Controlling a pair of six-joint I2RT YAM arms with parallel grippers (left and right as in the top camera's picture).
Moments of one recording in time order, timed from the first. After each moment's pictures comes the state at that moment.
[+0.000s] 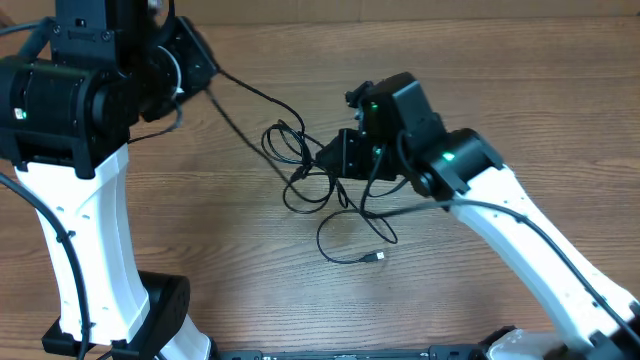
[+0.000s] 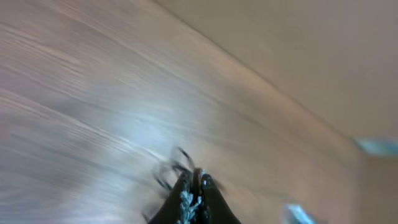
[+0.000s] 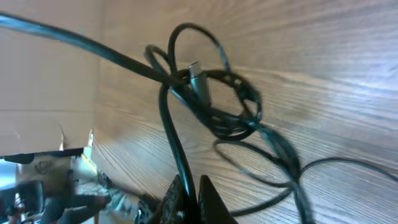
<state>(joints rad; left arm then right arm) -0.16 1.81 2.69 -1.69 -0.03 -0.75 0.56 1.48 1.41 -0.74 -0.45 0.65</state>
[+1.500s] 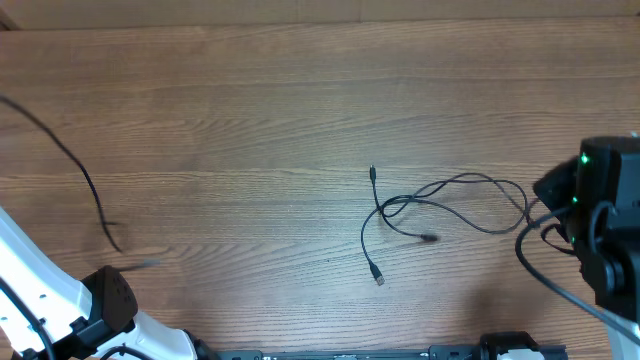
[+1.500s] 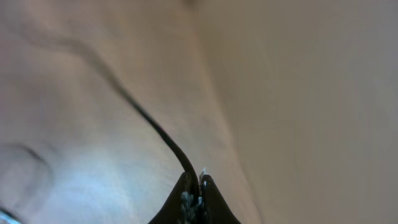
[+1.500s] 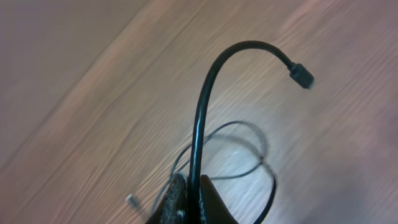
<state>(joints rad) 0.53 1.81 2.63 -1.51 0.10 -0.83 0.05 1.02 1.41 -1.26 0.29 0.82</state>
